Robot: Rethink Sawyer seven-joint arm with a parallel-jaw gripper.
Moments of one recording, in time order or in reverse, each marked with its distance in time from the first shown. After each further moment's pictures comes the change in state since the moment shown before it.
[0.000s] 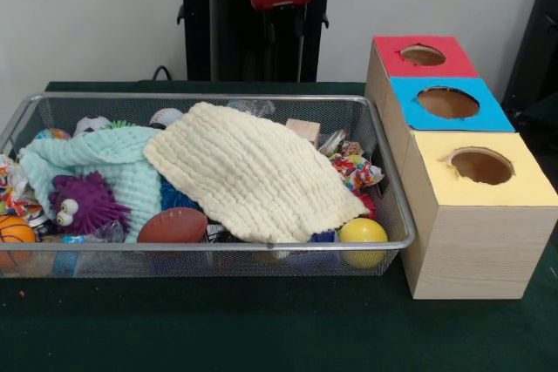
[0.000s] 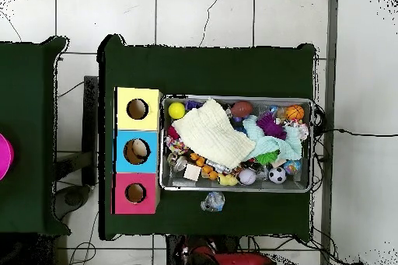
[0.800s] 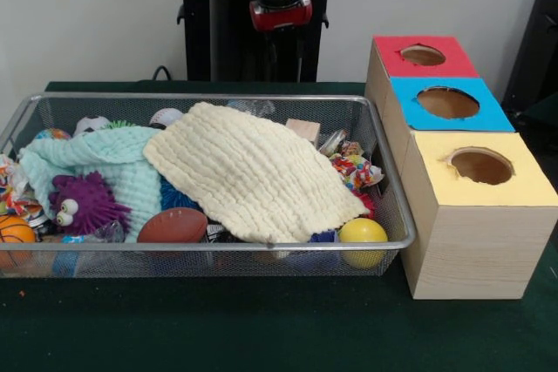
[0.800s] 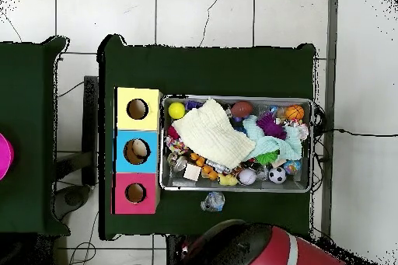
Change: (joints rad) arm 0.021 0.225 -0.065 -0.075 -0.016 -0.178 0.000
